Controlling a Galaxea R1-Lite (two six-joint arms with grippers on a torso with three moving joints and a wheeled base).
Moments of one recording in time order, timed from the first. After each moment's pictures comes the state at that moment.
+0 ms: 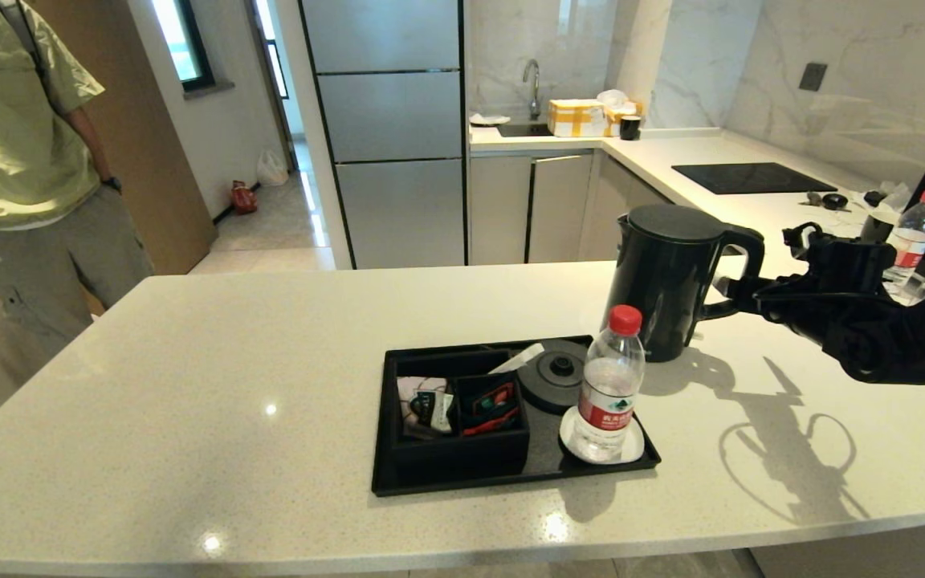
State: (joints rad) left arm 0.00 0.00 -0.07 0.17 -0.03 0.05; right arm -0.12 2.21 -1.18 -0.79 -0.03 0.10
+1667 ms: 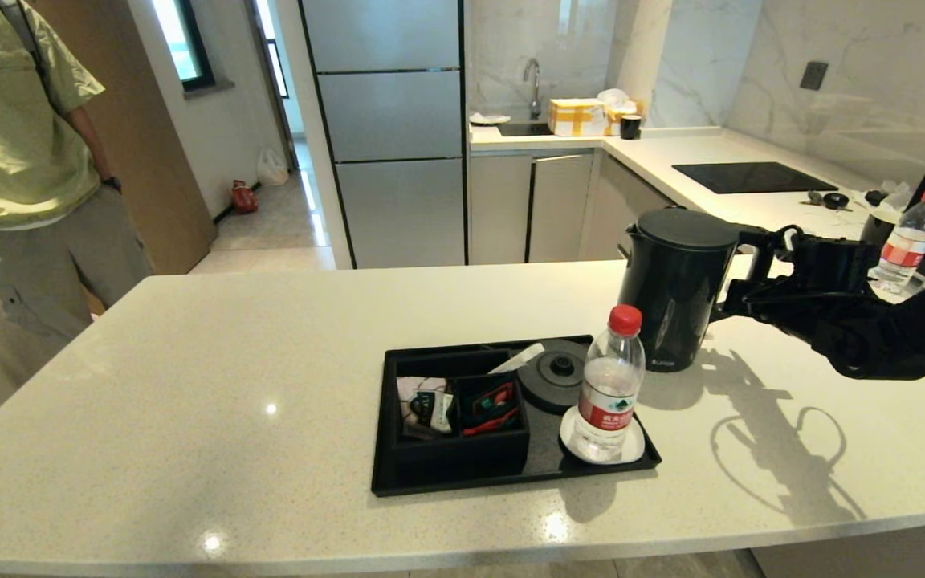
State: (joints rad) left arm 0.00 0.00 -0.07 0.17 -0.03 0.05; right arm -0.10 2.21 -1.22 -0.74 -0.02 0.07
